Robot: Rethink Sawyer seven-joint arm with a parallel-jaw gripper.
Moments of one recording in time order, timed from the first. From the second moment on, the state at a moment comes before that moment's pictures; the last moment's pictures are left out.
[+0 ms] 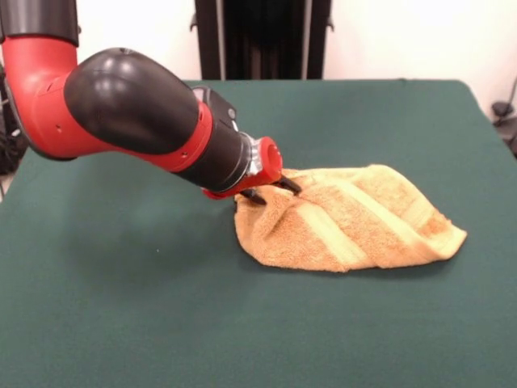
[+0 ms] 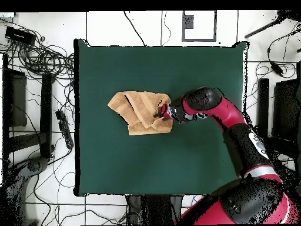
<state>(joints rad) -0.71 -0.14 0.54 1.27 -0.15 1.13 1.57</state>
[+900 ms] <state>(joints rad) -0.73 -0.14 0.57 1.27 -0.18 1.14 1.57</state>
